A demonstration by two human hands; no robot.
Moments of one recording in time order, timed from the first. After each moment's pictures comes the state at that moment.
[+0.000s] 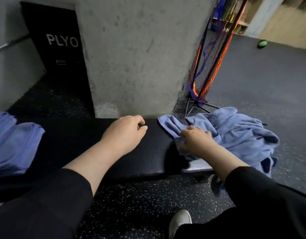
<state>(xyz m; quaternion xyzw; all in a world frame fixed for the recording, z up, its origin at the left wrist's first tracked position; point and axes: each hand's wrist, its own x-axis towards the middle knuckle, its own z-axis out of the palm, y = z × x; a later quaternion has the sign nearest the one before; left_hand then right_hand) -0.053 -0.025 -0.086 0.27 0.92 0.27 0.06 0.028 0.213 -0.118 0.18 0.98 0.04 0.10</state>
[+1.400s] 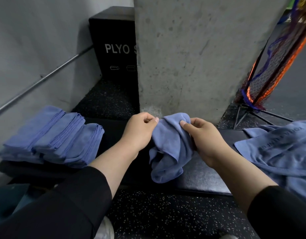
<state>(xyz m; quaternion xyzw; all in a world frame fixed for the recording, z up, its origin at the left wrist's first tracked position) -0.107 -0.103 -0.101 0.05 0.84 0.54 0.05 -0.049 0.080 -0.108 0.17 0.73 -0.66 -0.03</state>
